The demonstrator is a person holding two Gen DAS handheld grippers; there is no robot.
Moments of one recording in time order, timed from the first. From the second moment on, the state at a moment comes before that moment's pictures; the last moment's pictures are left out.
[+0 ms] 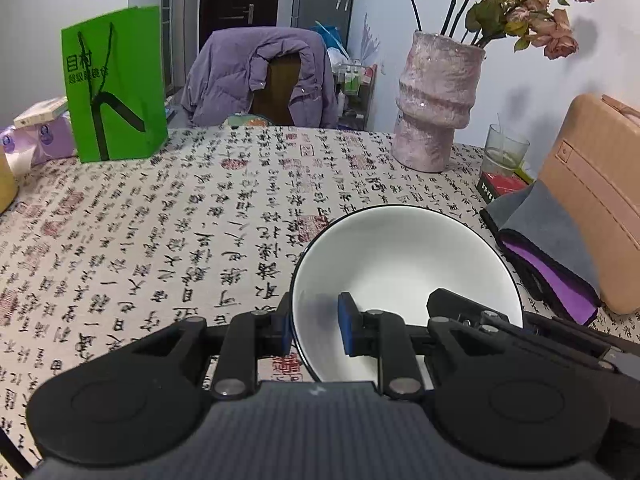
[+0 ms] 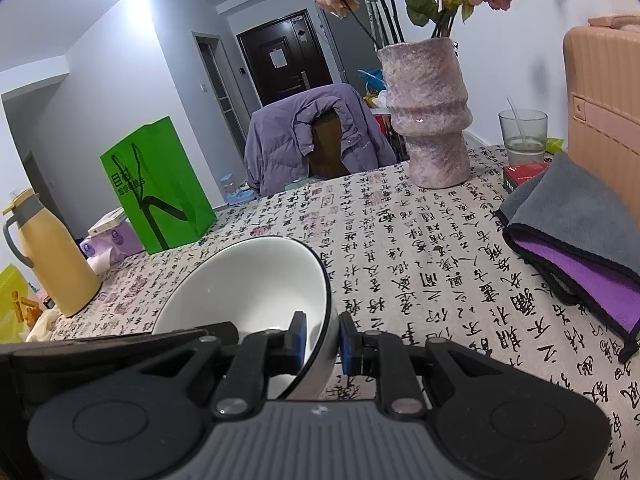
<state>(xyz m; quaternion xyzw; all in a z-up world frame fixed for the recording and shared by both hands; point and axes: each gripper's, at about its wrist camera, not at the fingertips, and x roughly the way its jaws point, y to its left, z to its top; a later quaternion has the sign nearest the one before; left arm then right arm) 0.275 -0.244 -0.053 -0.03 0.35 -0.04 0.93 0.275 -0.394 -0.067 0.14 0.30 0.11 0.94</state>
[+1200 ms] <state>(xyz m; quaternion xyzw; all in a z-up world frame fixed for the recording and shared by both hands) 0.202 -0.169 -0.011 -0.06 0.31 -0.01 0.95 0.216 -0.320 -0.019 0.11 0.27 0.15 0.94</state>
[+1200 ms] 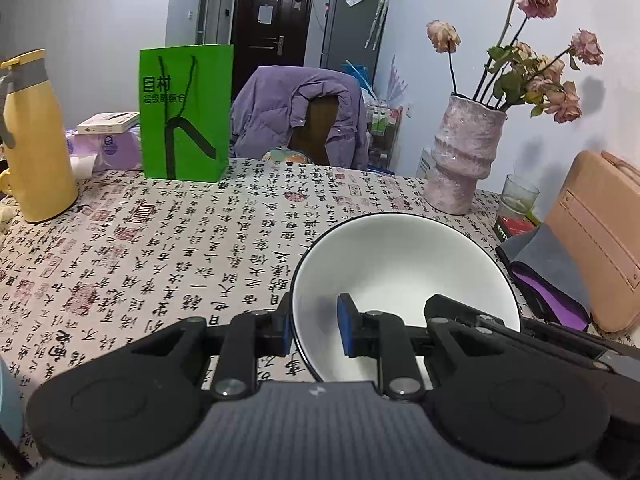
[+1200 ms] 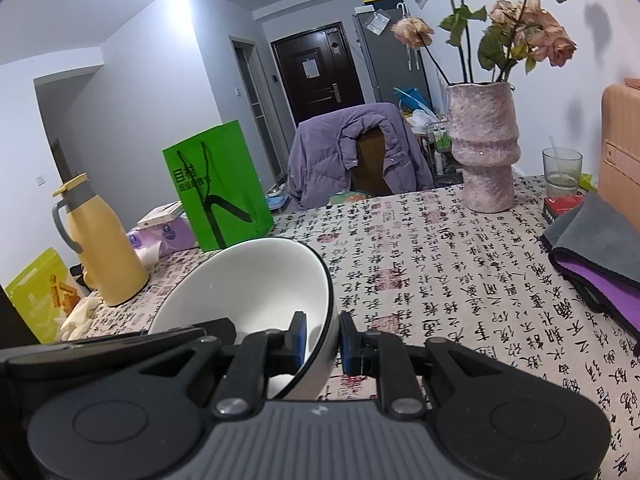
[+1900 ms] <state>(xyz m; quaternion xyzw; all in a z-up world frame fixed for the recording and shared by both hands) 0.160 -0.132 0.000 -0.08 0.28 0.00 0.96 0.180 -0.284 -0.006 0.10 0.27 0.16 0.95</state>
